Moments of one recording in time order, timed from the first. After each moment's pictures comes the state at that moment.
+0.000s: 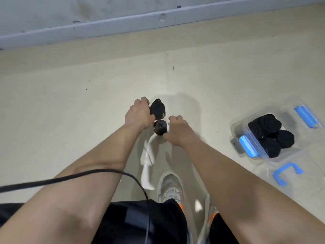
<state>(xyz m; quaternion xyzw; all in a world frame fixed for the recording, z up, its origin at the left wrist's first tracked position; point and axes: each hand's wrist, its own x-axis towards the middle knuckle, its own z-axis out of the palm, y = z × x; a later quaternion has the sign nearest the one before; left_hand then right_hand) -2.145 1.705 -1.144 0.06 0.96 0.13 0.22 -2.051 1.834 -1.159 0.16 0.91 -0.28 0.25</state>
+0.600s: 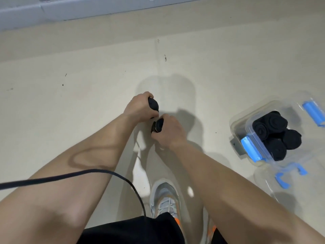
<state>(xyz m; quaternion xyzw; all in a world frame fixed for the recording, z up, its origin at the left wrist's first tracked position) -2.189 1.734 -1.200 0.09 0.92 0.22 0.31 -2.071 1.833 -1.213 0.22 0.88 -0.37 0.21</state>
